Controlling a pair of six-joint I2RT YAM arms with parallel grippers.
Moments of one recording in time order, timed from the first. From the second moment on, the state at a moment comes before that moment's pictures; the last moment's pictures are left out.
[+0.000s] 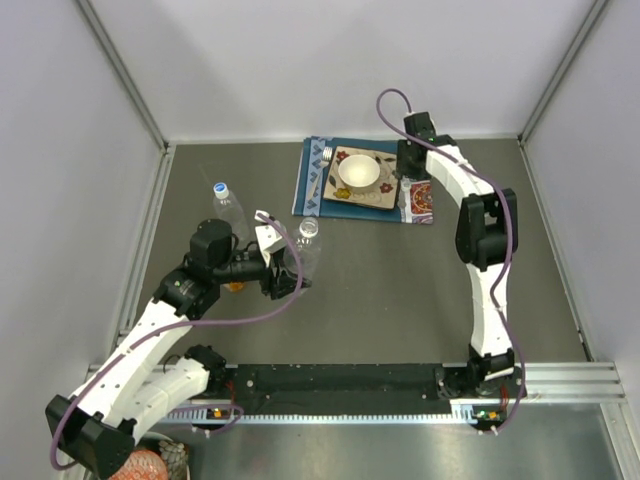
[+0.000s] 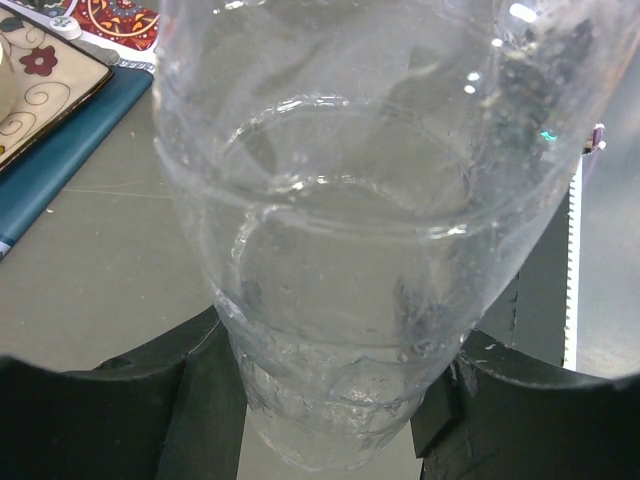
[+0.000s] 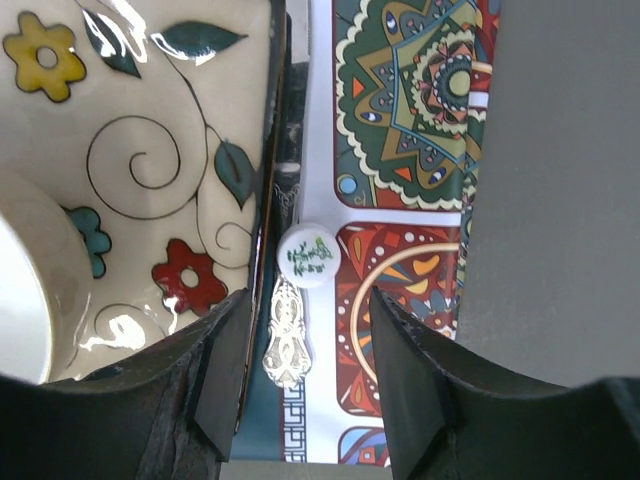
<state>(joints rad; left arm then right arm) -0.48 0.82 0.76 -0.32 0.79 0.15 0.24 2.26 1.98 -0.66 0.19 0.26</state>
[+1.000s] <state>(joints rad) -0.48 0.82 0.76 -0.32 0.79 0.15 0.18 2.40 2.14 -0.75 0.07 0.32</state>
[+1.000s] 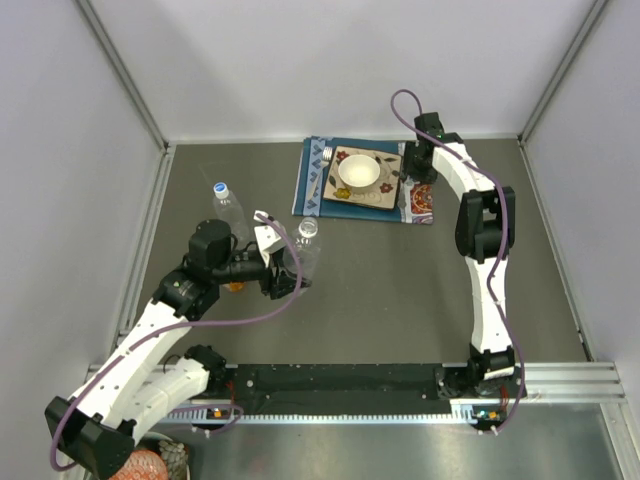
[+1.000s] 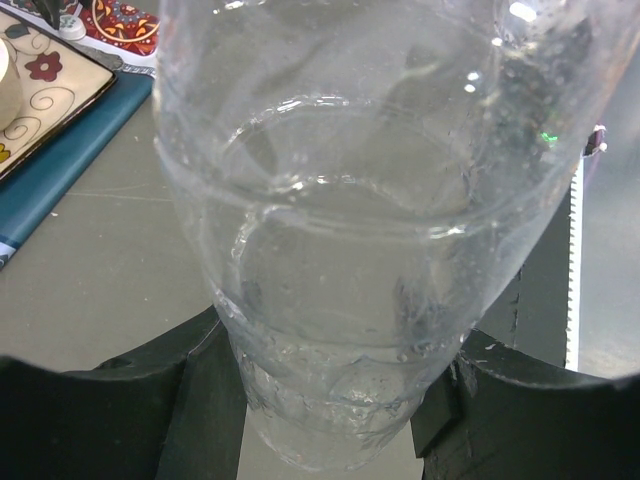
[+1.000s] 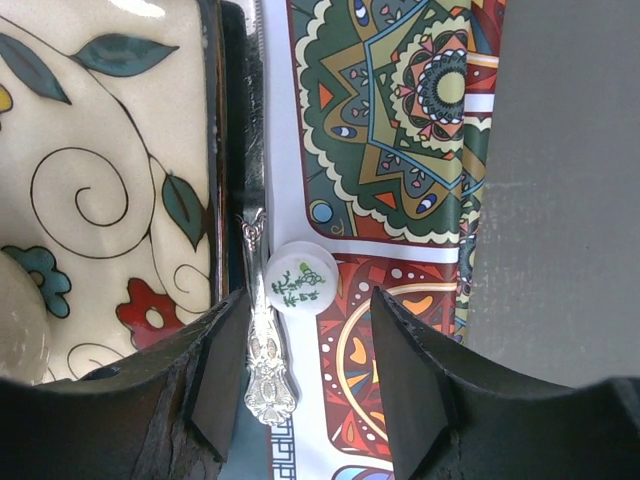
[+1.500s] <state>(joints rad) -0.48 0.81 0.76 -0.32 0.79 0.15 0.19 2.44 2.18 -0.79 0.08 0.31</state>
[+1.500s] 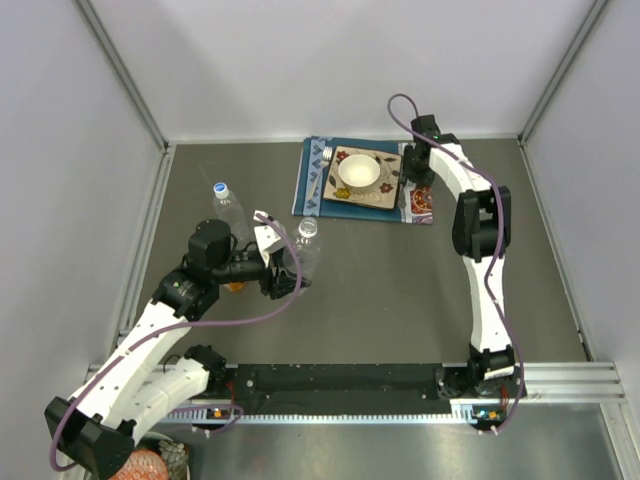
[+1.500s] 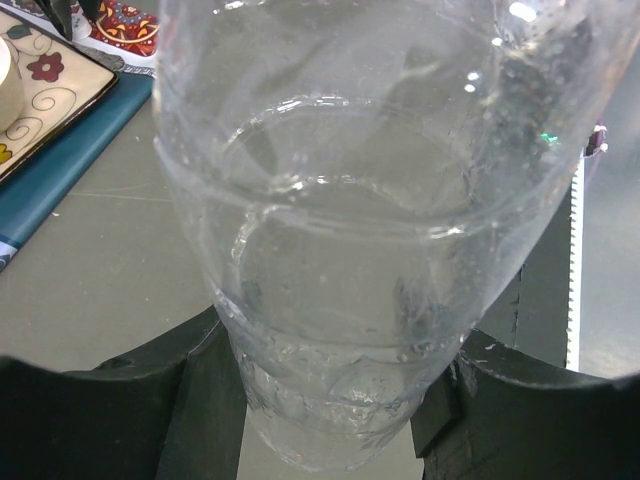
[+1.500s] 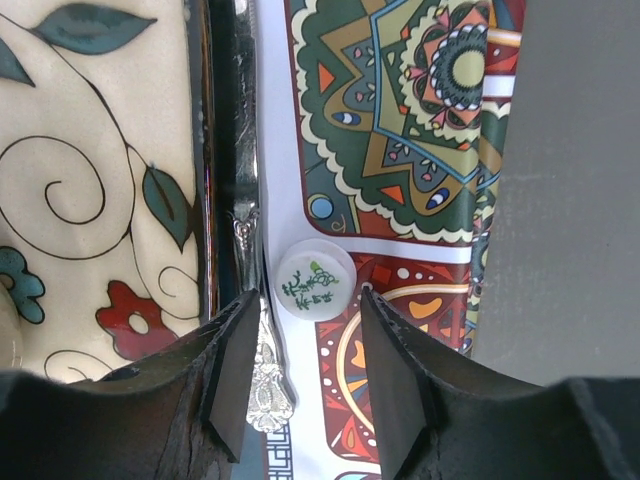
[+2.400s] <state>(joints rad) -0.48 0.77 0.76 -0.36 0.81 0.23 0.23 2.22 1.93 -0.77 0.12 0.23</state>
